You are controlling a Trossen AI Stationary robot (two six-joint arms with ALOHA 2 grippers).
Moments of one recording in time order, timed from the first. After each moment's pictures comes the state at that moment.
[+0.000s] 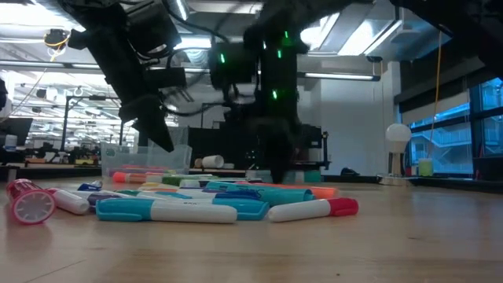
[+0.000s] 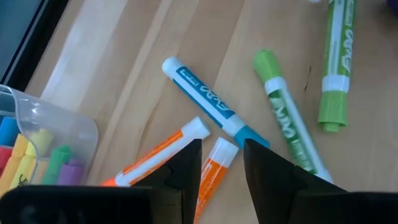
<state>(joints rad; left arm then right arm) 0.07 1.33 0.64 -0.32 -0.39 -0.13 -0.03 2.21 1.81 -1.10 0.19 0.27</state>
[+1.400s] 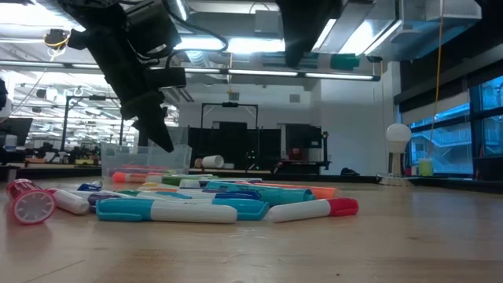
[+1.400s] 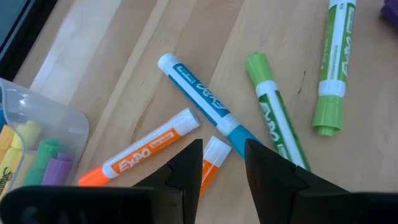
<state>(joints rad) 0.07 1.33 0.64 -0.32 -0.37 -0.19 0.35 2.20 2.26 -1.57 0.37 0.71</state>
